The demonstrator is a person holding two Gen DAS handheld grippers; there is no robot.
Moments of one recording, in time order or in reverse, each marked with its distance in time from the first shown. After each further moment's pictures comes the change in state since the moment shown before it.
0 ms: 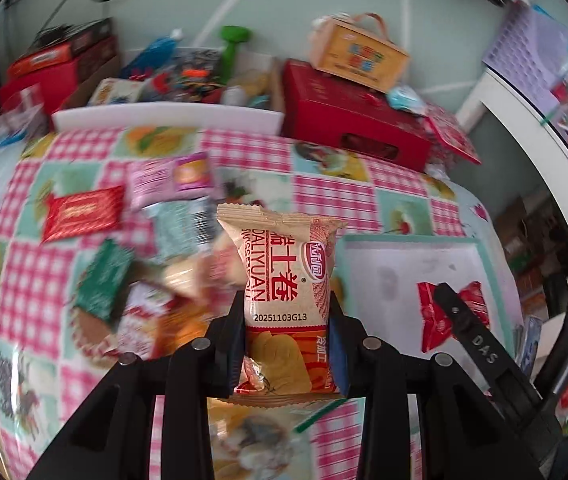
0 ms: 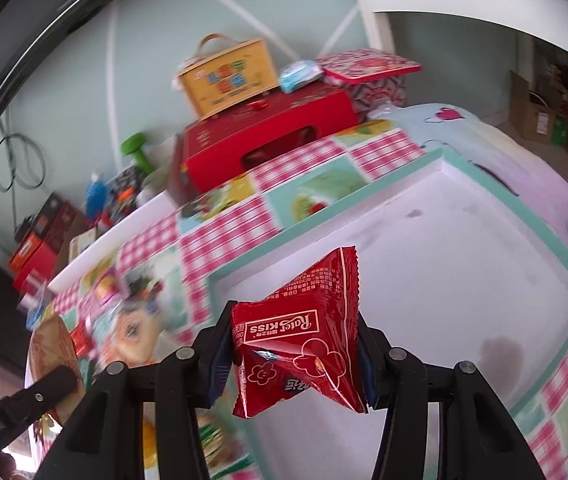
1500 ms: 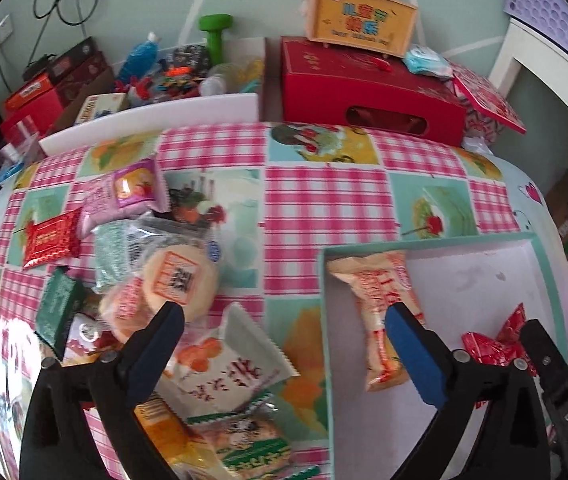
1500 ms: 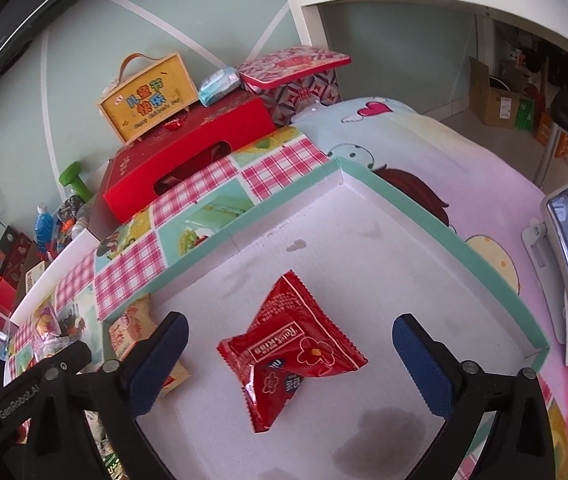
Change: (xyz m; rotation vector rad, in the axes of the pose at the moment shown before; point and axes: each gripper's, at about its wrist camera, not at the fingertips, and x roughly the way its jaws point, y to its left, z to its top) left arm 0.076 -0.057 0.012 0.040 0.011 0.244; right arm 0.010 -0.075 0.025 0.044 0.008 -0.091
